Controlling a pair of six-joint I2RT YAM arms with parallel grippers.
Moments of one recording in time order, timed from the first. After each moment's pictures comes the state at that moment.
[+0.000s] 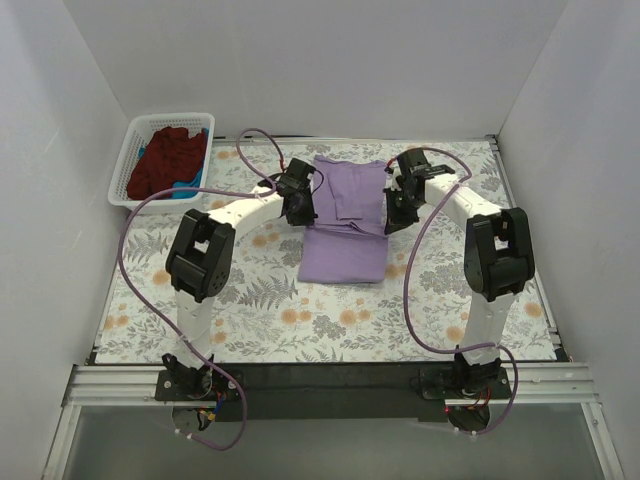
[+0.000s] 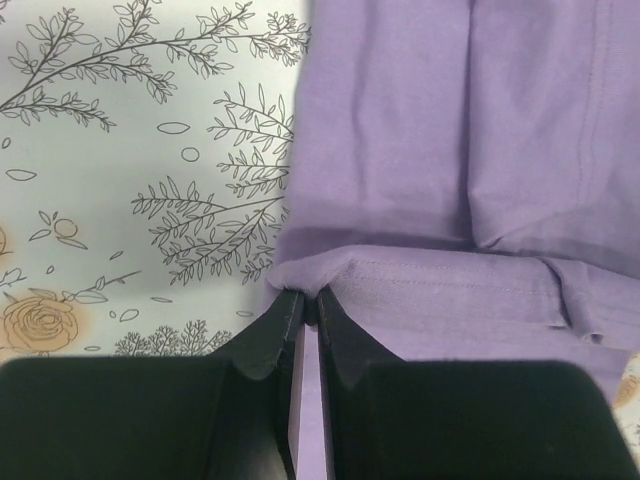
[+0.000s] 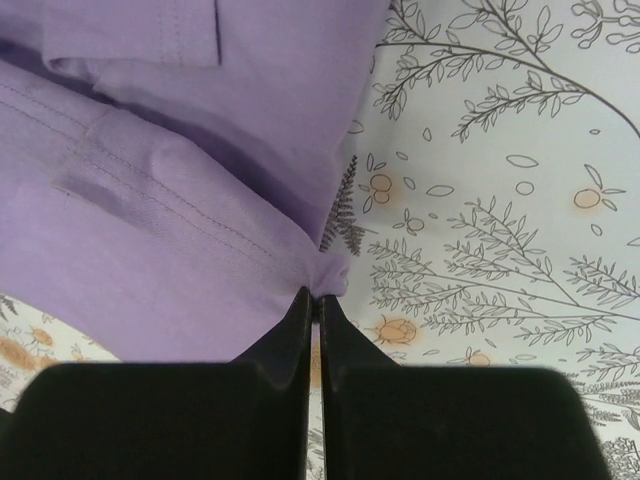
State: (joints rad) left arm -0.52 2.05 1.55 -0.48 -0.08 -0.62; right arm 0.30 1.92 1.48 -0.75 -0.24 0.17
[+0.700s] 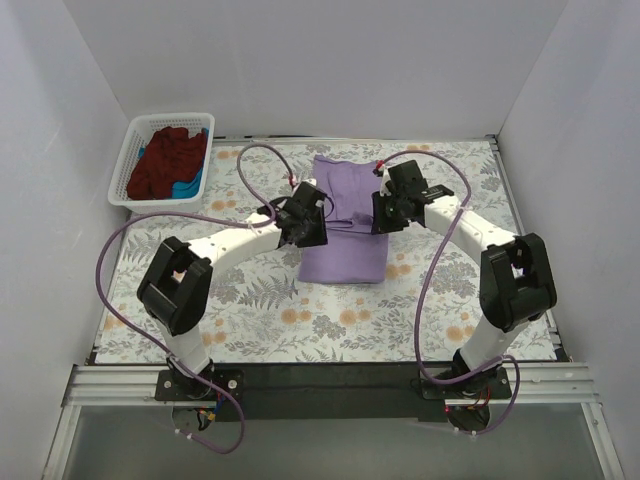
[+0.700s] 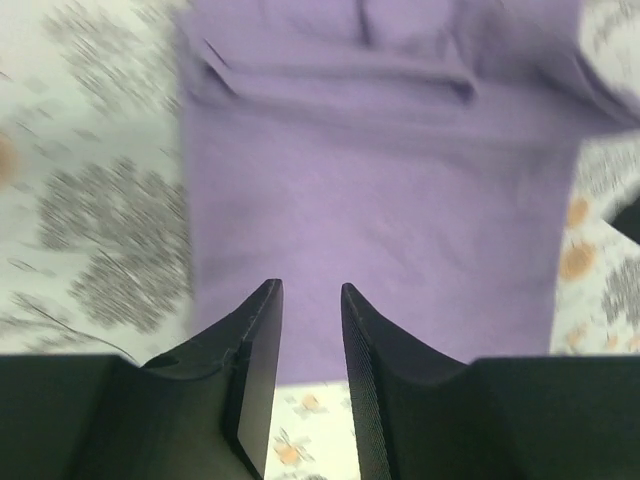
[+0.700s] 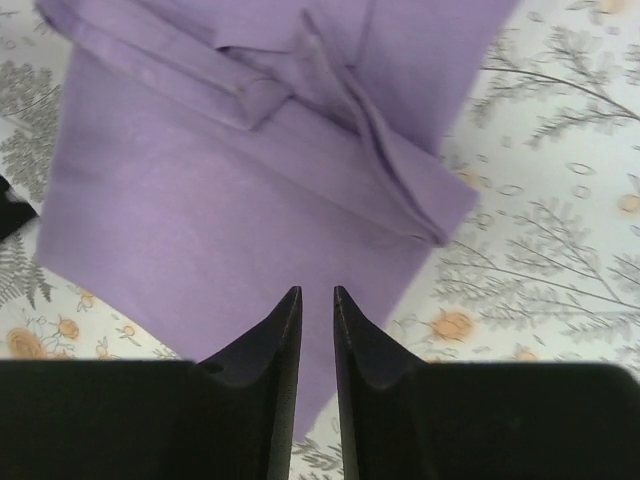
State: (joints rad) left arm -0.65 1.80 1.31 -0.42 -0.13 -0.66; right arm 0.40 1.69 1.26 -0.54 -0.18 0.19
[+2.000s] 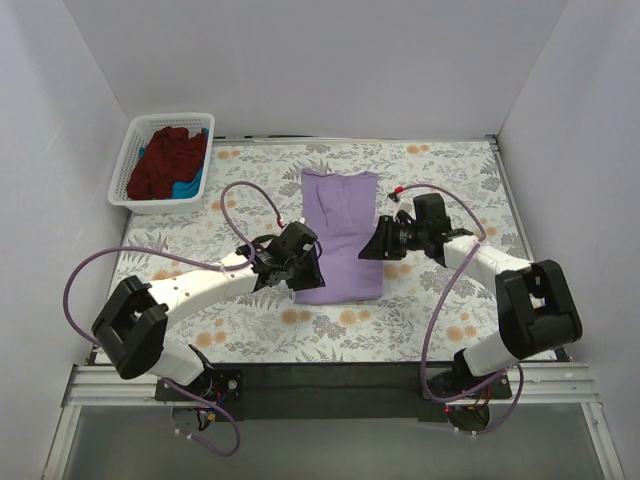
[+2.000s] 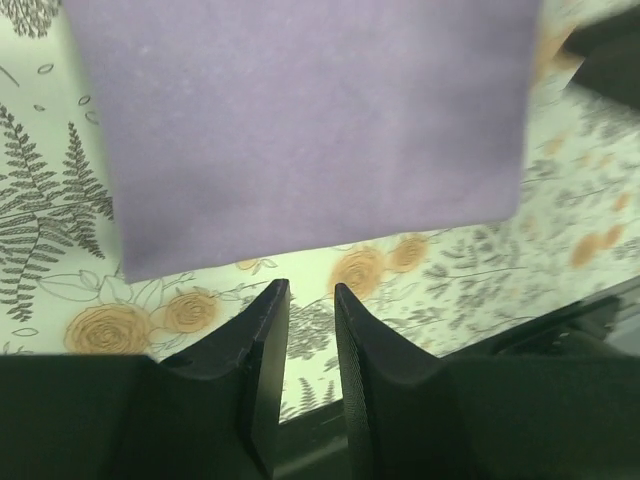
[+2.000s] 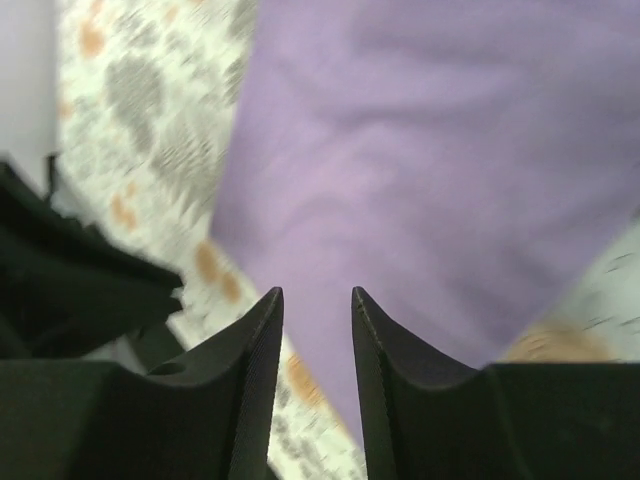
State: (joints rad) left arm -0.84 1.48 0.95 -0.46 -0.03 -0.91; right arm 0.33 1.55 0.86 -0.11 -0.65 0.41
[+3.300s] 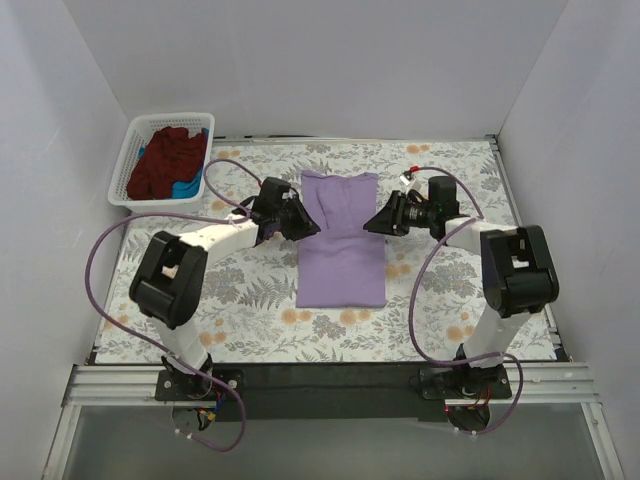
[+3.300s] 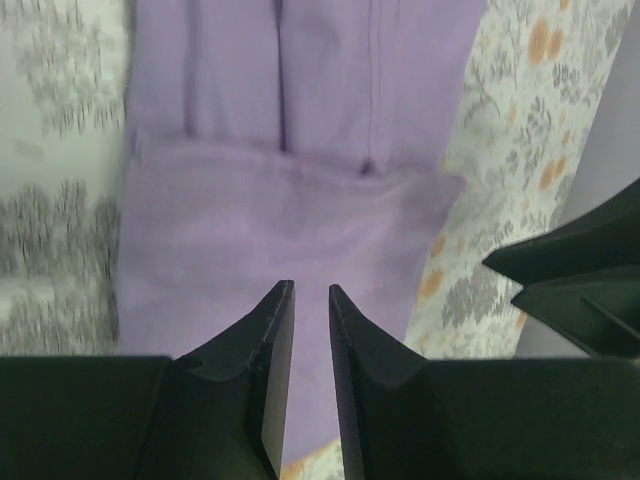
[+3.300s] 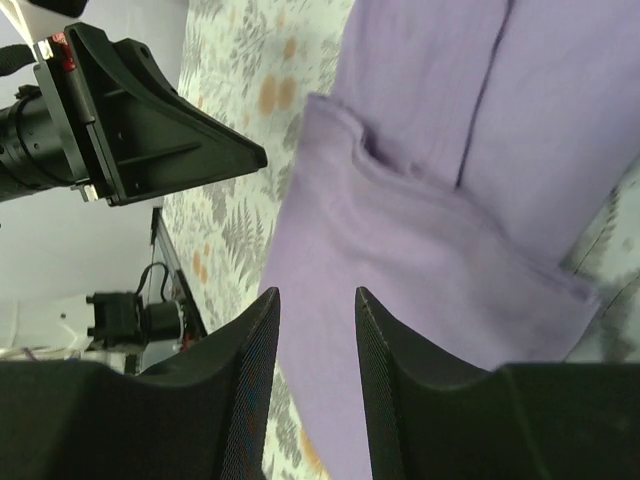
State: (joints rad) left arm -0.50 1.71 1.06 -0.11 0.20 -0.93; right arm 0.18 1.71 0.88 0.23 -0.93 0.58
